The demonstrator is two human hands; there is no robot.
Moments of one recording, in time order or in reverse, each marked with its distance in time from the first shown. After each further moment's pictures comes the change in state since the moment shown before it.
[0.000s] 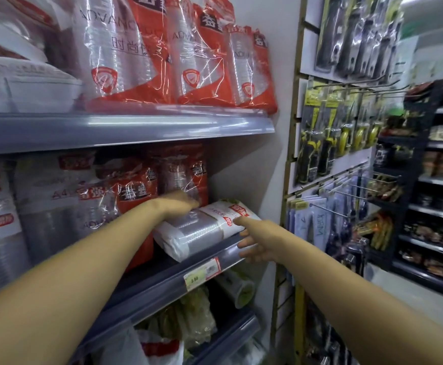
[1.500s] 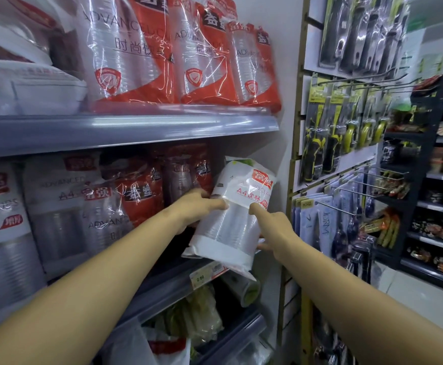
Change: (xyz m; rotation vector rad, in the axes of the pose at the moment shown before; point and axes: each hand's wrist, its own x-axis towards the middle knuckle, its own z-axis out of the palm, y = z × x) left_hand -0.021 0.021 0.023 -0.633 0.045 0.019; right_hand 0.004 0.006 0.004 0.263 0.242 -0.199
